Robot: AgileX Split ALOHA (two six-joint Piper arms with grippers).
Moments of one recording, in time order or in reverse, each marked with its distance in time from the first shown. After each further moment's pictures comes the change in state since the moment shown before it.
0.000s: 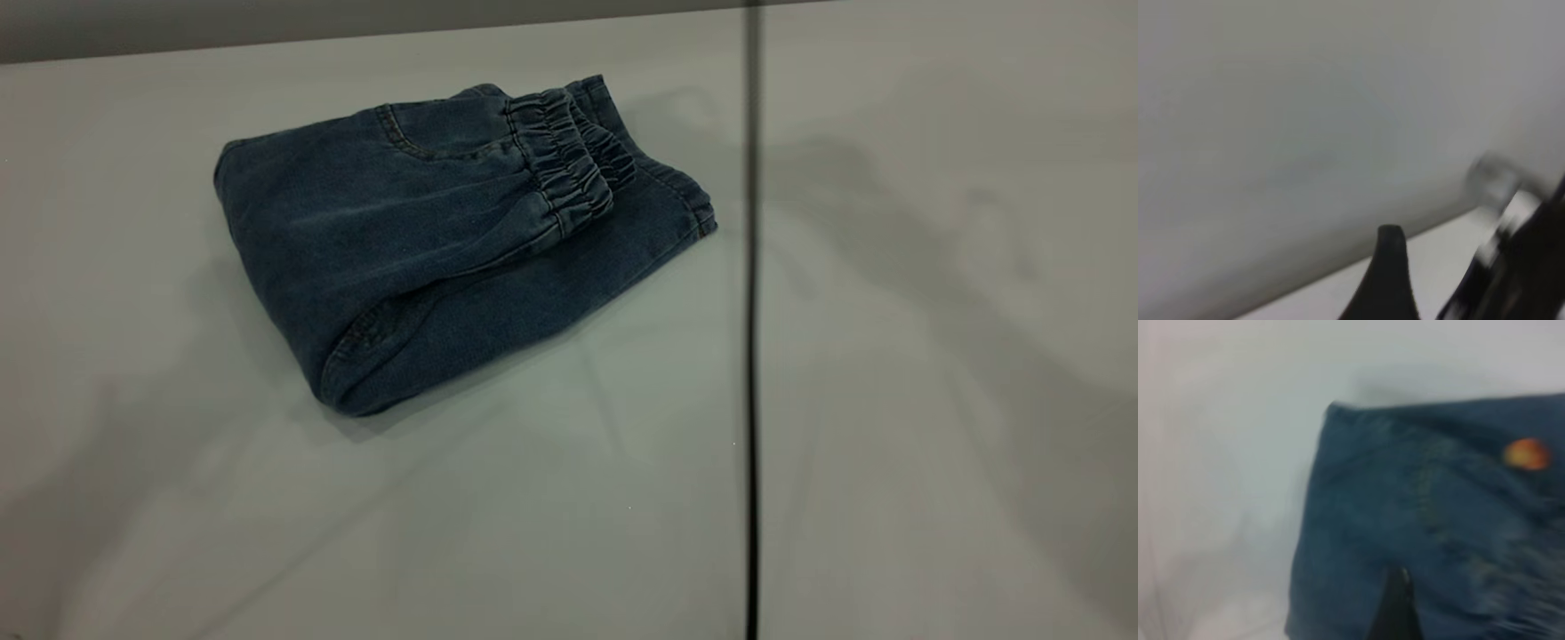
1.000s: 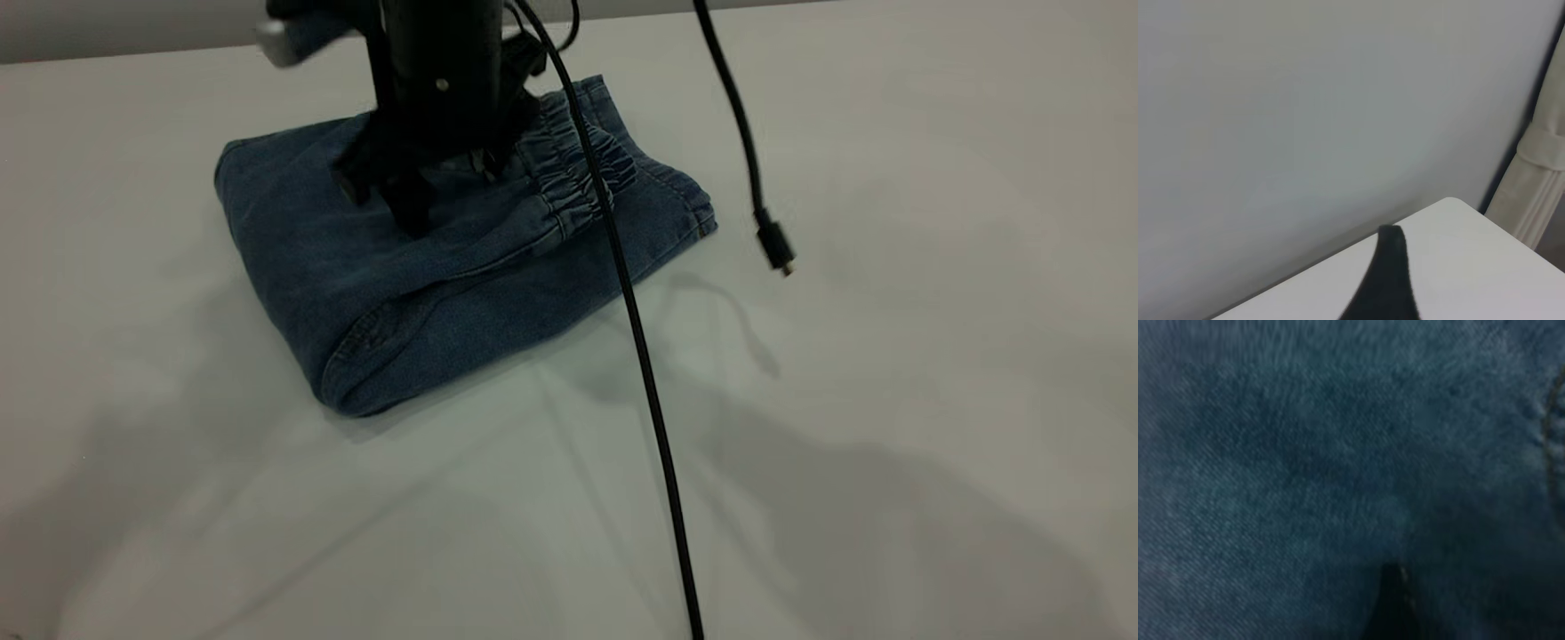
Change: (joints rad) left arm -0.001 -0.032 0.000 -0.019 0.142 -0.006; right arm 0.368 0.266 -0.031 -0.778 -0.196 0.432
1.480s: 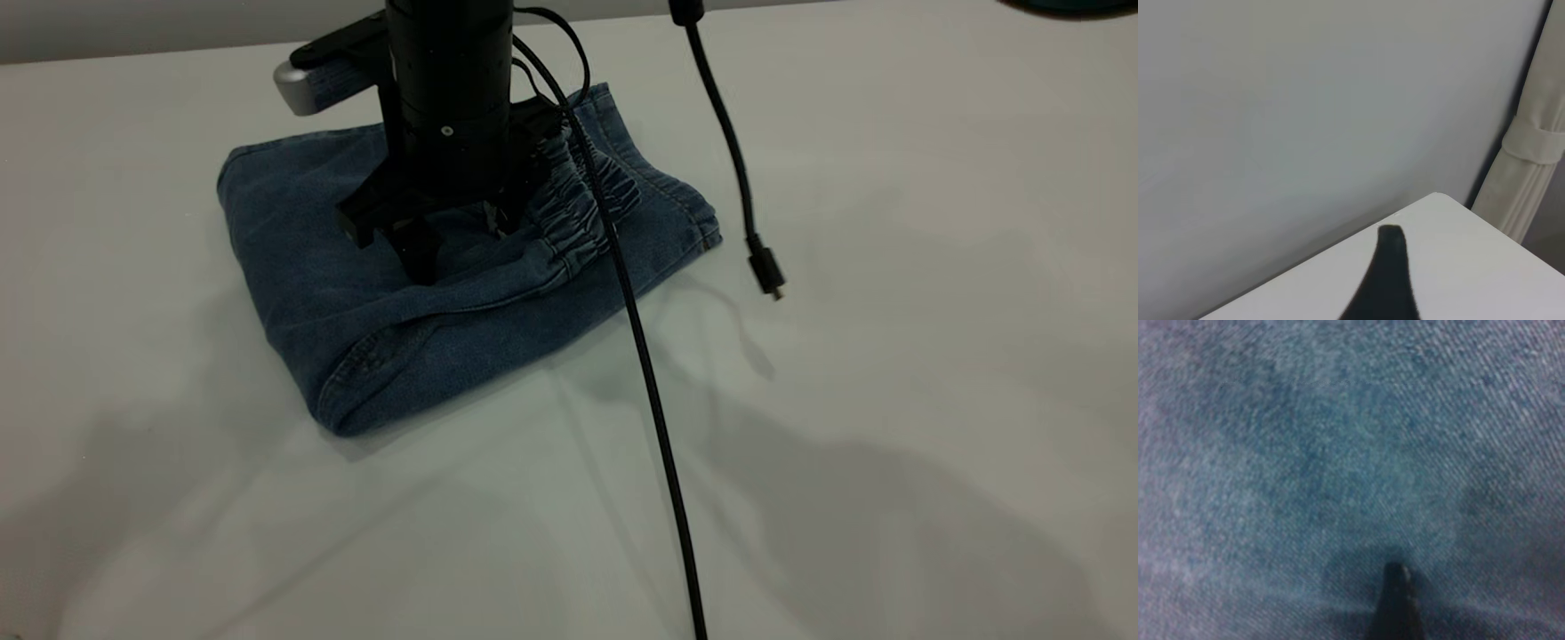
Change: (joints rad) left arm 0.000 -0.002 0.000 0.001 0.031 0.001; right arm -0.001 0.042 -0.003 0.095 0.081 0.066
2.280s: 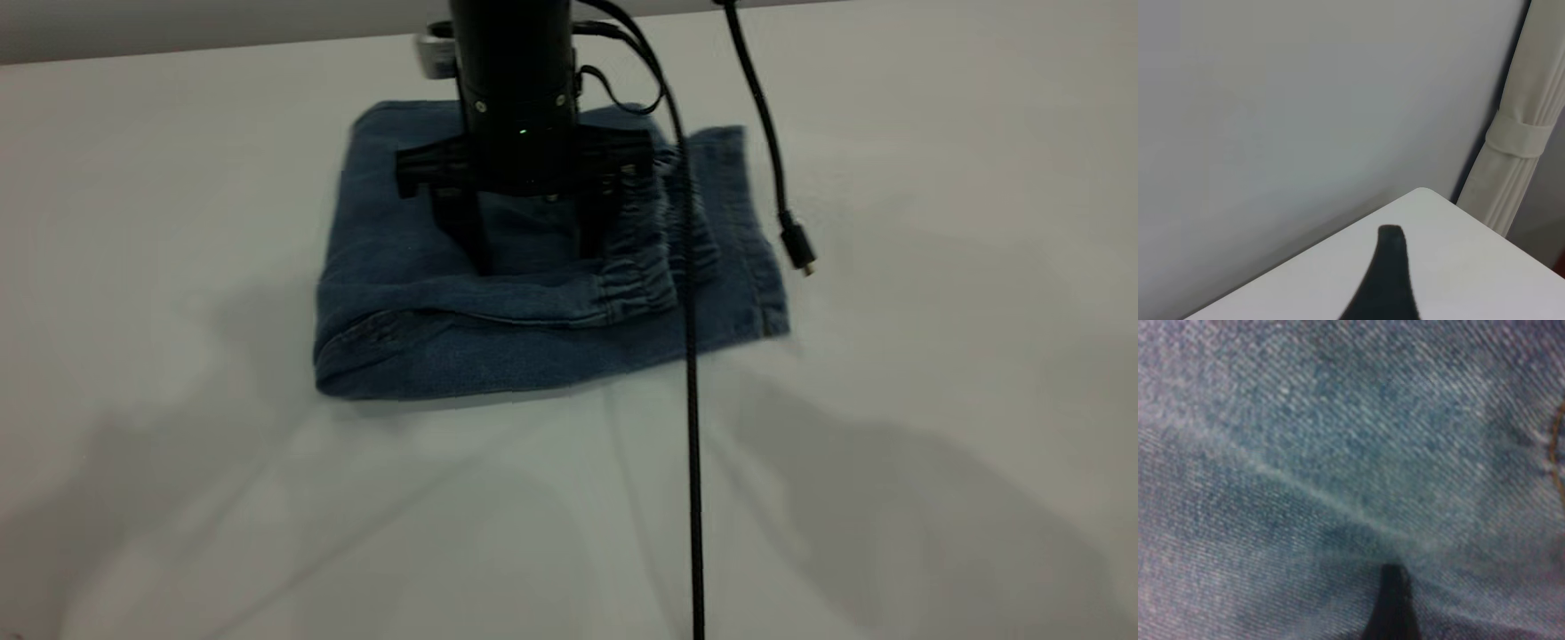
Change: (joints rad) left arm 0.000 0.000 0.000 0.000 0.032 0.001; right arm -0.061 0.004 0.002 -0.024 0.189 0.615
